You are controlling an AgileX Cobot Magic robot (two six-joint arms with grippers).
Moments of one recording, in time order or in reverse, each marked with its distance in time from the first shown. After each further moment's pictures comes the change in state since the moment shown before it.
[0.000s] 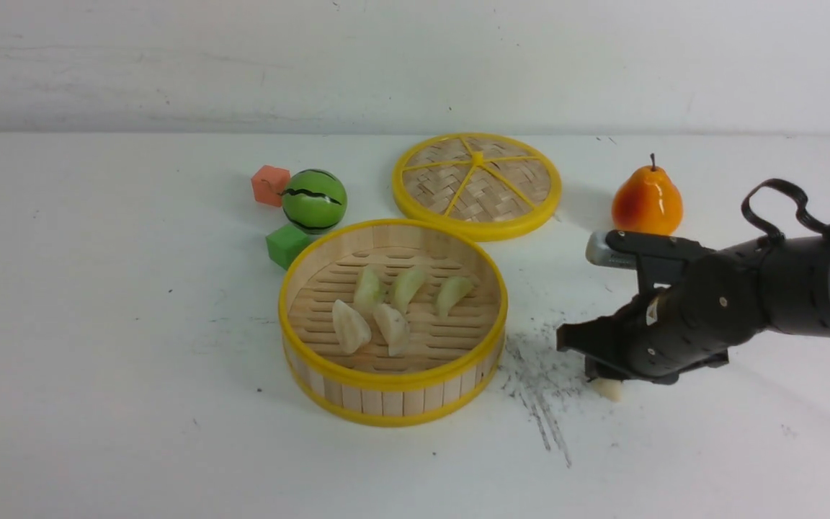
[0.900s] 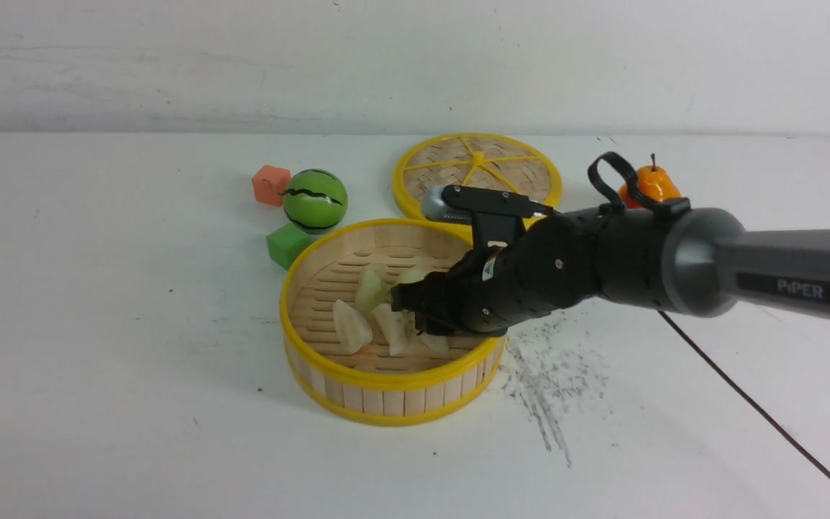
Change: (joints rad) right arm 0.241 0.150 -0.325 0.259 -0.019 -0.140; left arm 0.000 0.000 0.000 0.004 -0.012 0.000
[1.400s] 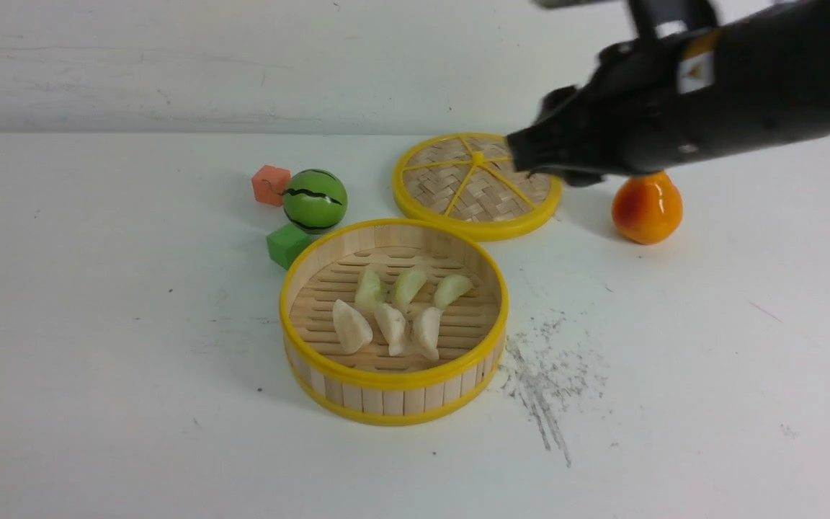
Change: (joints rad) right arm 0.009 -0.626 0.009 -0.258 0.398 -0.167; left arm 0.000 0.000 0.000 0.000 0.000 0.000
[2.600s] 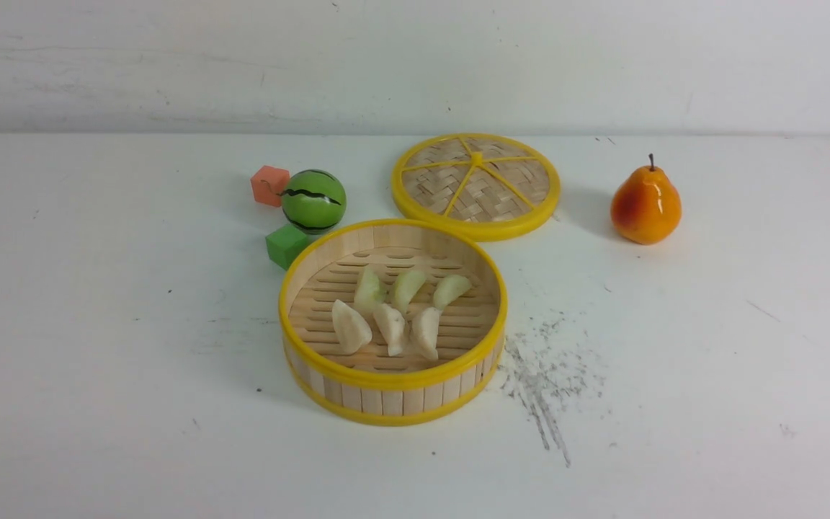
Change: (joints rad) right arm -0.248 -1.283 1.192 -0.202 -0.382 -0.028; left arm 0.000 0.000 0.000 0.000 0.001 0.000
